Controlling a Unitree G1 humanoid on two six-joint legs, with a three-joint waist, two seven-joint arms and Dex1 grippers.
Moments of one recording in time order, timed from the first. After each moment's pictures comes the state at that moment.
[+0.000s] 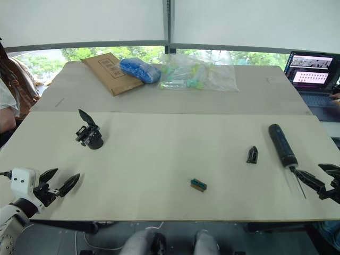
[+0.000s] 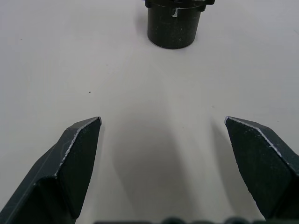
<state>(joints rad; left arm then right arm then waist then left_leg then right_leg) 0.28 0.57 0.50 -0.16 -0.46 0.29 -0.63 0.25 -0.94 -0.72 0.04 0.53 0.50 0.89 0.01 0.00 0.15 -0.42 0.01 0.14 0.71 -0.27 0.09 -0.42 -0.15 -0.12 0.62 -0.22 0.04</state>
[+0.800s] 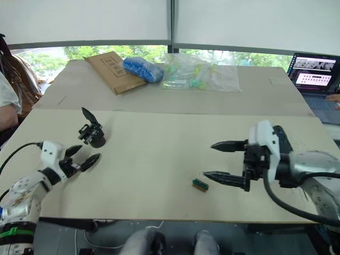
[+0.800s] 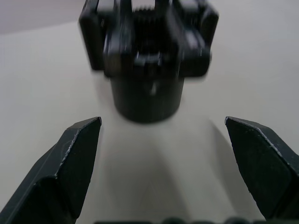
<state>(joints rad) -0.22 0.61 0.28 0.28 -0.33 0.14 -0.76 -0.15 -0.92 -0.23 -0.53 0.80 0.65 1.04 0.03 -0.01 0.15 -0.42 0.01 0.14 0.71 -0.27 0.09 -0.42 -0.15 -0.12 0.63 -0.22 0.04</state>
